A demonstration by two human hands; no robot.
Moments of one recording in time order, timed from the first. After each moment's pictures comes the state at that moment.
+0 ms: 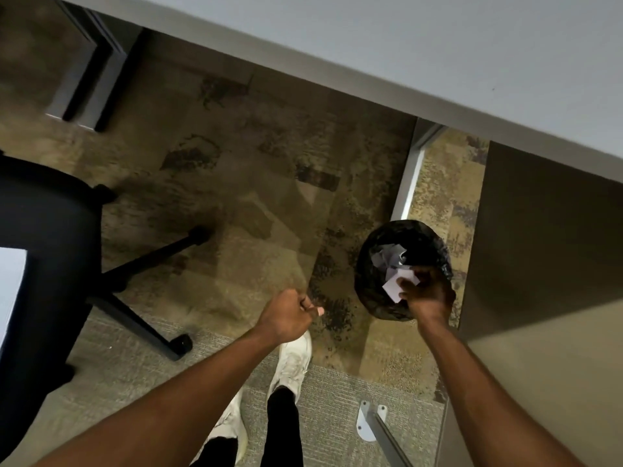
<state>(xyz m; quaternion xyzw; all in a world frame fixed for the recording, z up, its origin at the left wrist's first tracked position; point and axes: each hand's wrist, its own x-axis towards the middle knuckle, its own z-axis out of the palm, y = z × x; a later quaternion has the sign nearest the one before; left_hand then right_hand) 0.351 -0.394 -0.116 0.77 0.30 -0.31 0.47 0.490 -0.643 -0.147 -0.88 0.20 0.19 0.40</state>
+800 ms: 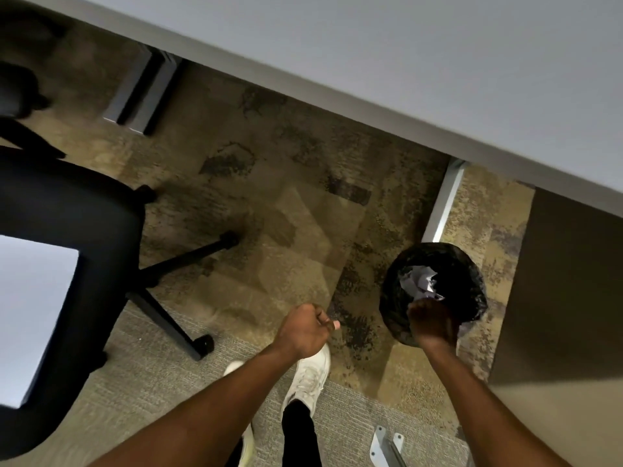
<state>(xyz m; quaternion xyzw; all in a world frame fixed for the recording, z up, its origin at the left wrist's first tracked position) 0.353 -0.390 -0.134 0.75 0.35 -0.30 0.48 0.485 -0.622 -0.181 -0.90 0.13 0.30 0.27</state>
